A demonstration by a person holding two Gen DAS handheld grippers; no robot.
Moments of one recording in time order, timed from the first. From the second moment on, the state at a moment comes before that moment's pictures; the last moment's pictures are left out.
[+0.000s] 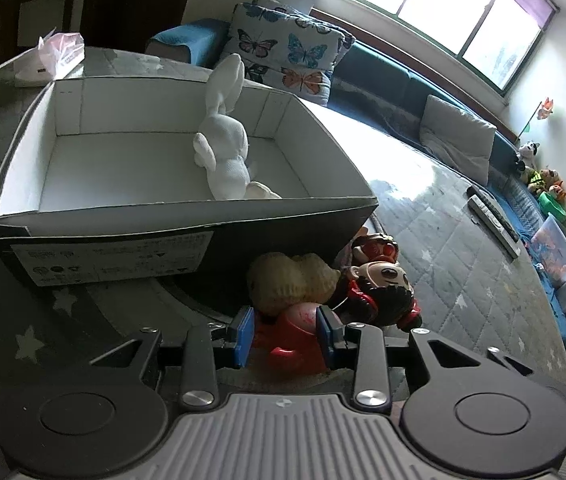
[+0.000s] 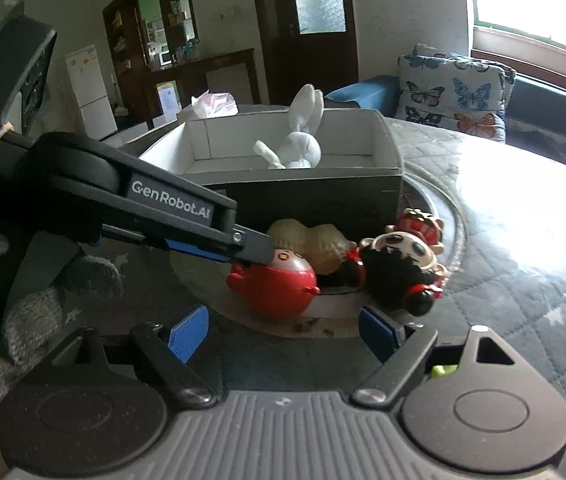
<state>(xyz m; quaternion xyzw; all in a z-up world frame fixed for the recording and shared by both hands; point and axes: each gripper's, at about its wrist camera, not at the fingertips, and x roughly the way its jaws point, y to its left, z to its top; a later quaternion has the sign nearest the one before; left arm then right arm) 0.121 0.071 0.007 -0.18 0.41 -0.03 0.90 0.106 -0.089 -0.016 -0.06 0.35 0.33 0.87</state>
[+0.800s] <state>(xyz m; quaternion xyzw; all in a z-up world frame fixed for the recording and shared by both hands) 0.137 0.090 -0.002 -0.25 0.43 -0.07 0.87 0.141 -0.064 -0.037 -0.05 0.38 0.34 0.86</state>
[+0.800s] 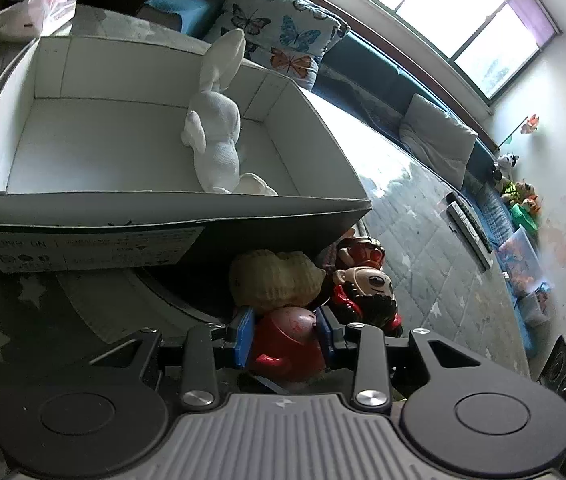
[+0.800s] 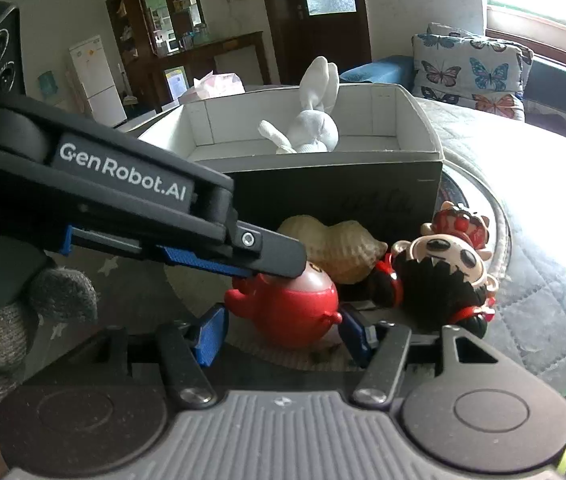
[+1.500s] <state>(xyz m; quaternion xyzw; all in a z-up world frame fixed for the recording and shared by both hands) 0.134 0.107 -0.009 -0.27 0.43 -0.05 0.86 0.143 -0.063 -0.039 -0.04 0.38 0.34 0.86</state>
